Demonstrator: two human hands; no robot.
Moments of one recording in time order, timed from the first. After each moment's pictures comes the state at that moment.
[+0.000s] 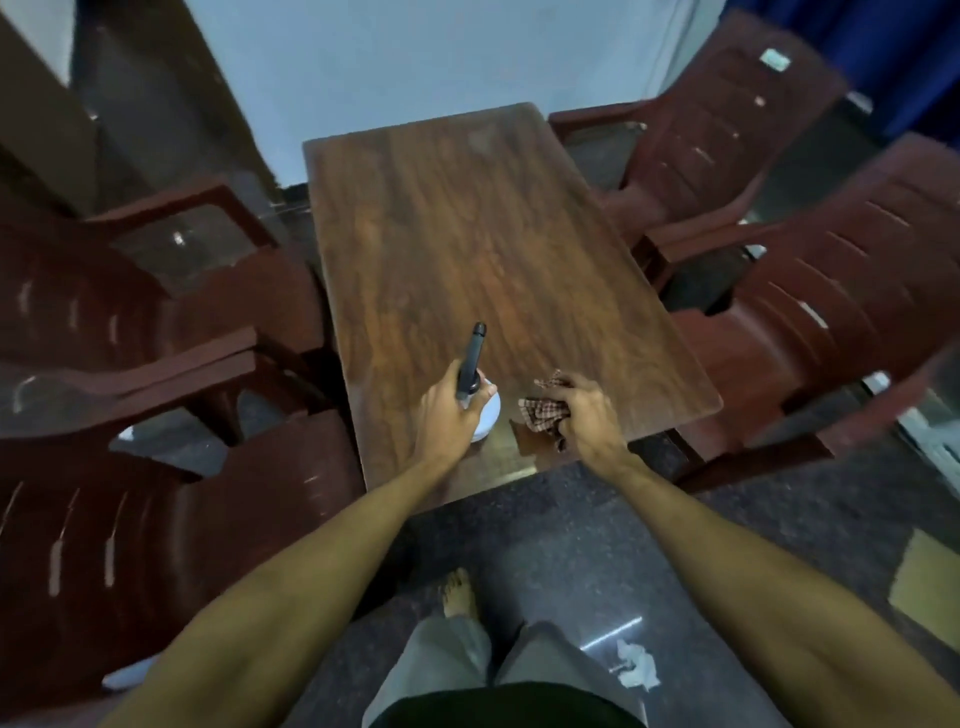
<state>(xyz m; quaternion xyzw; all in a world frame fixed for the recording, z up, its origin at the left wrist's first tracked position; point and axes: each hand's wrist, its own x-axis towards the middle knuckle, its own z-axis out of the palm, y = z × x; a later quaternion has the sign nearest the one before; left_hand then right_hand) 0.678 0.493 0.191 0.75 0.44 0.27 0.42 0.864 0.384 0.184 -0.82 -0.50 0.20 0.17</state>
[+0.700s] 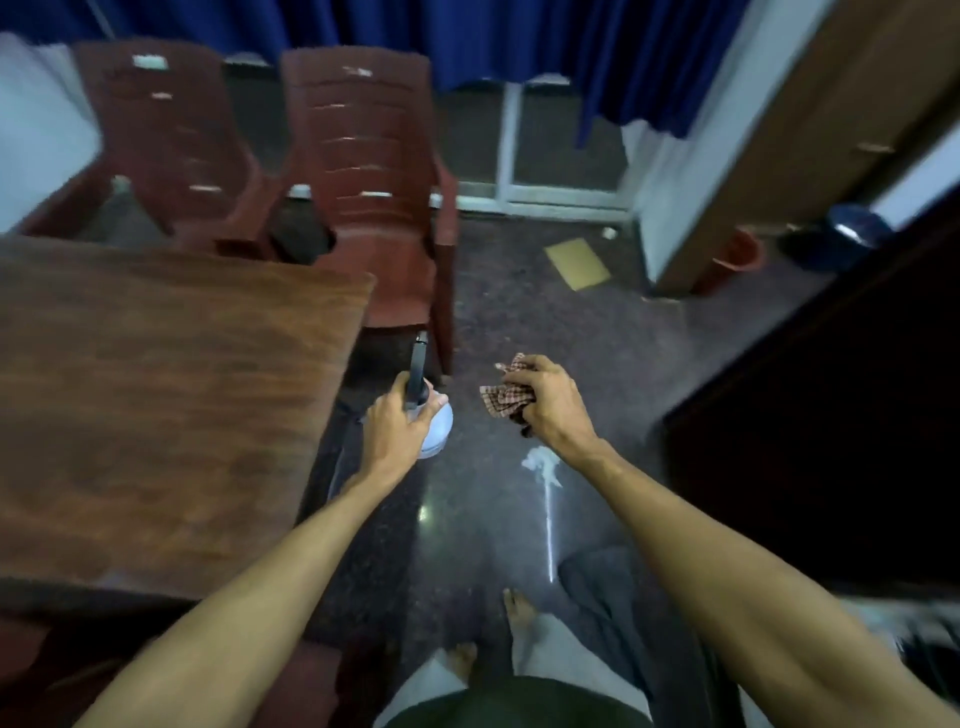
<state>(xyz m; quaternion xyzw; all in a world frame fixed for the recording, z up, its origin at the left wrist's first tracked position) 0.670 0.310 0.215 0.90 0.01 0.04 0.44 0.675 0.080 0.231 -0.95 -0.02 0.05 0.30</state>
